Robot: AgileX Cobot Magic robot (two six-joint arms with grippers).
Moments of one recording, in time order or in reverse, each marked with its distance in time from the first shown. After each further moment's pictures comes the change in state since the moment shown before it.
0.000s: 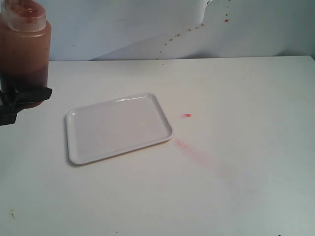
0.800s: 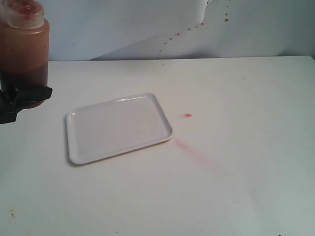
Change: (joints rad) left arm 0.000 0.000 0.000 0.000 0.000 -0.052; right arm -0.020 -0.180 0.450 0.281 0.117 0.234
